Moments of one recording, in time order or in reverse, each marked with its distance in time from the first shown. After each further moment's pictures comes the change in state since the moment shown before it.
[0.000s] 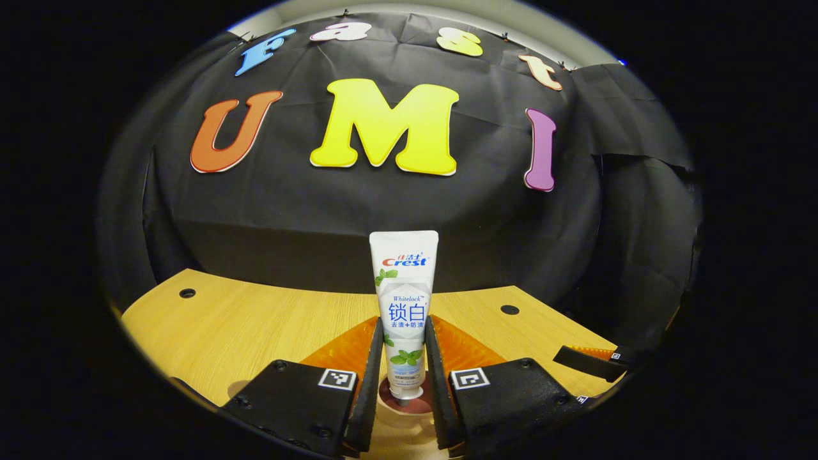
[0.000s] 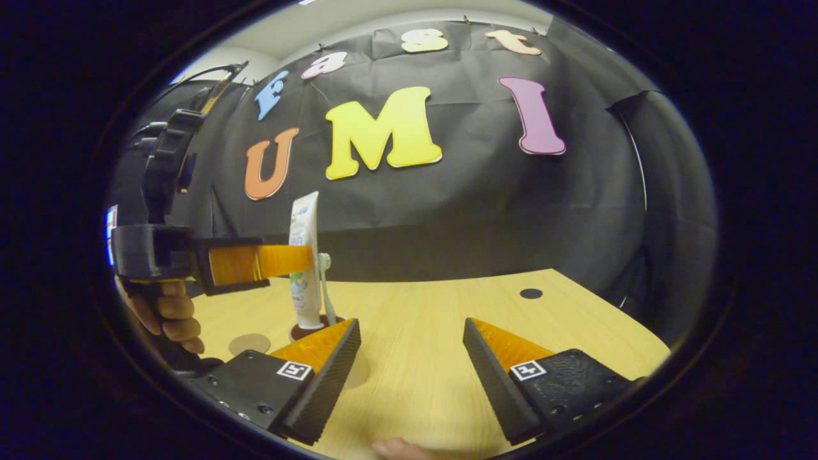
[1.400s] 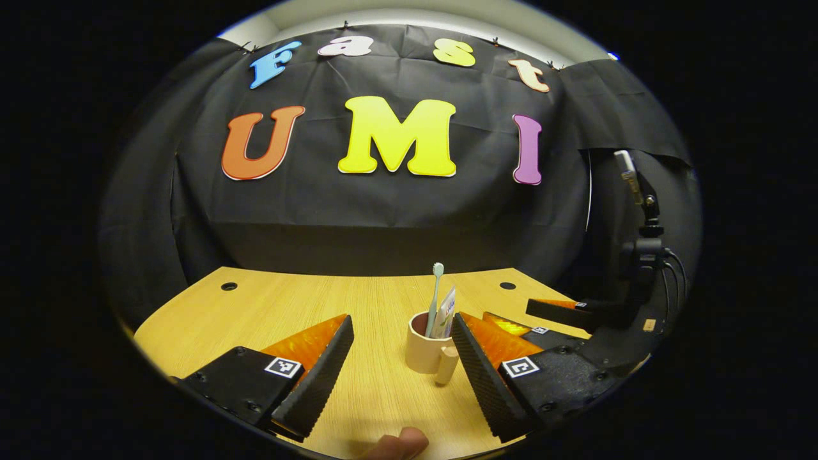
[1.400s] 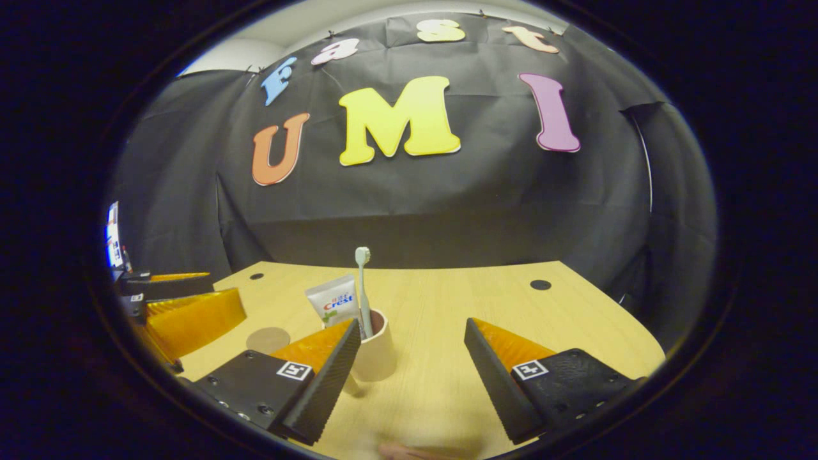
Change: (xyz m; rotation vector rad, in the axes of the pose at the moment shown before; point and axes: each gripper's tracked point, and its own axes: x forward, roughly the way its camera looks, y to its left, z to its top) left arm -0.139 0.029 -0.015 0.038 -0.020 0.027; right arm -0.015 0.045 0.004 -0.023 0.108 0.002
